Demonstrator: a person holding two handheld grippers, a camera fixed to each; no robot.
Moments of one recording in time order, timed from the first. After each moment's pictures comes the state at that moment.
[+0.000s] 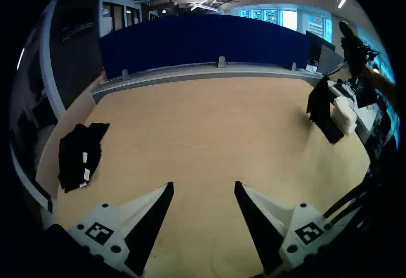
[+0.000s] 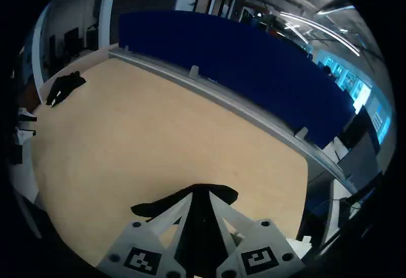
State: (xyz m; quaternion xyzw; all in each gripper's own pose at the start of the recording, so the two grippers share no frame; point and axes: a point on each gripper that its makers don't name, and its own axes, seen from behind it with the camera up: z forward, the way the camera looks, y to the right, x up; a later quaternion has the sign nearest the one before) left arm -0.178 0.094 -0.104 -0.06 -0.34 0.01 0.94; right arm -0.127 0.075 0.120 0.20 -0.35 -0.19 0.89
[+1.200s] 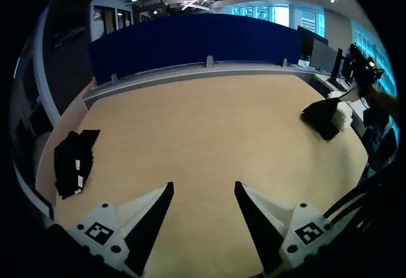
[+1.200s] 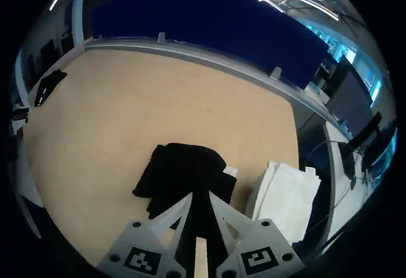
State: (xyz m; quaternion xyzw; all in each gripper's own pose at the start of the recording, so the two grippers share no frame) left arm -0.171 0.126 -0.098 -0.09 -0.34 0.02 0.93; right arm -0.197 0.195 0.031 0.12 -0.42 -0.13 0.89
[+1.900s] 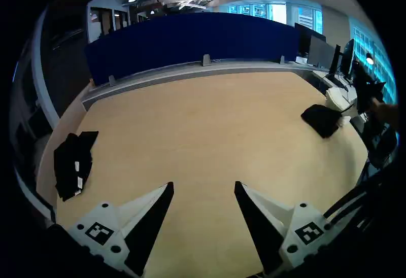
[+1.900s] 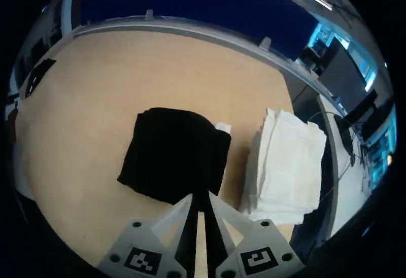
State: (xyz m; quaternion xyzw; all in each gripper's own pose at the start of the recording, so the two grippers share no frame) left arm -0.168 0.129 -0.102 -0.09 -0.35 0.03 0.93; right arm -0.262 0.236 -0.021 0.07 -0.47 -0.14 0.87
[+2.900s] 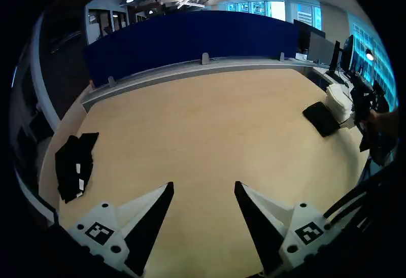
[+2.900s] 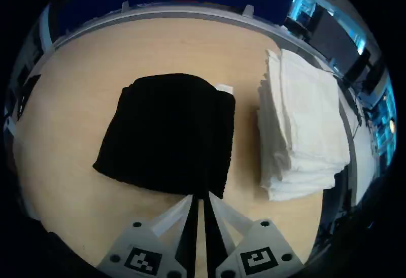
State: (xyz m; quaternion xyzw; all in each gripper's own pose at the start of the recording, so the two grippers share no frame) left arm -0.167 0.133 -0.099 -0.09 -0.35 0.05 0.93; right arm -0.324 0.237 -0.045 0.02 -0.50 -0.07 0.86
